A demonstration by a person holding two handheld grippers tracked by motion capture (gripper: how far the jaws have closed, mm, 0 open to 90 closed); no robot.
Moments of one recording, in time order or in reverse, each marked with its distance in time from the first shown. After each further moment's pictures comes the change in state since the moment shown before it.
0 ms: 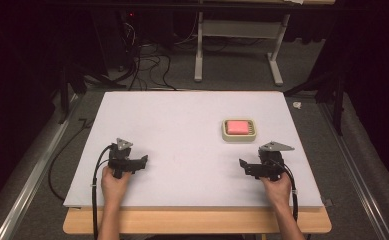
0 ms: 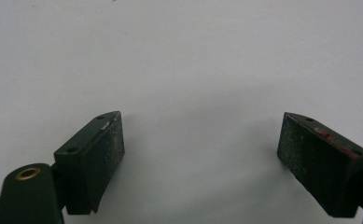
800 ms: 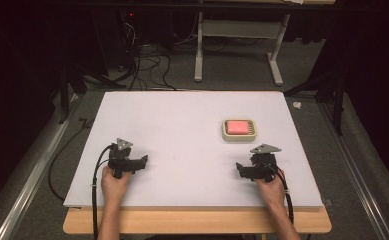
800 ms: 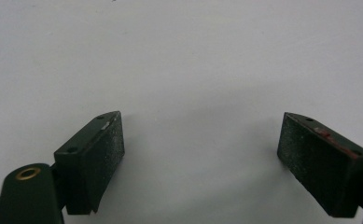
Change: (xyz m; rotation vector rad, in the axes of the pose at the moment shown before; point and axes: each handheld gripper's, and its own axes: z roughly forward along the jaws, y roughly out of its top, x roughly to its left) left arm 0.000 0.000 0.000 0.000 0.000 0.000; right arm 0.008 -0.008 0.025 0.092 -0.079 -0.067
